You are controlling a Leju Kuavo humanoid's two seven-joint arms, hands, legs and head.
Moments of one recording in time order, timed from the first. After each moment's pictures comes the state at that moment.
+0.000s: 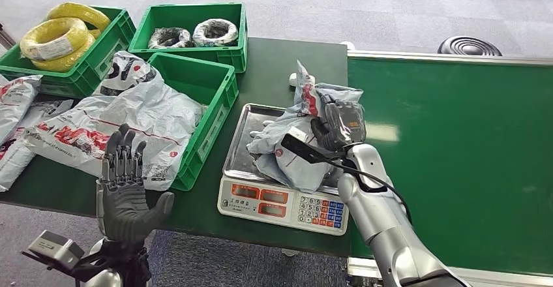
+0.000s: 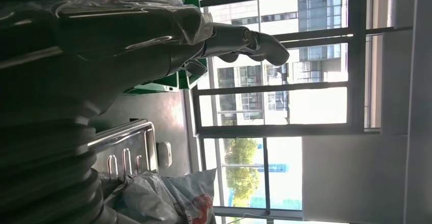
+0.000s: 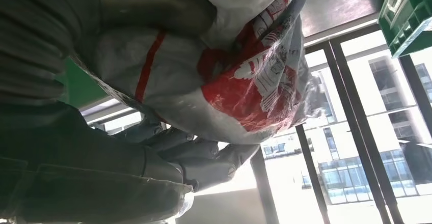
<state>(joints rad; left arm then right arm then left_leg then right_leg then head) 0.09 -0.12 -0.19 -1.77 0.03 0.00 -0.70 -0.67 0.11 0.31 -0.69 1.17 -0.44 -0.27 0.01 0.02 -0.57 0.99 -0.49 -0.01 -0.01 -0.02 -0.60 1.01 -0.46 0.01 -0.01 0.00</state>
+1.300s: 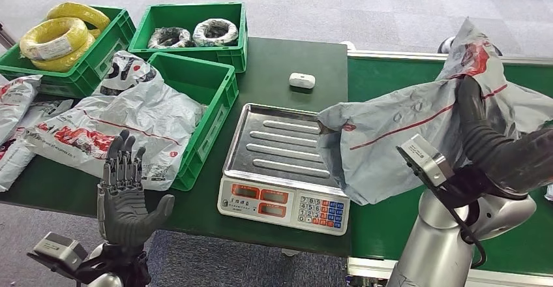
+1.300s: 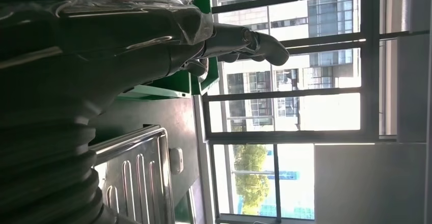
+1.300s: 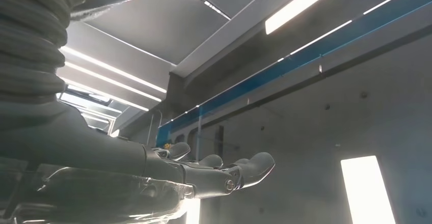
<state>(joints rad) 0.11 -0.09 -0.21 -1.76 0.04 0.06 -0.70 -0.41 0.34 -0.17 -1.82 1.12 -0.69 -0.69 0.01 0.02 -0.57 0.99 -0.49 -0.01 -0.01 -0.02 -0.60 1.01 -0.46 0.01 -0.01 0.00</state>
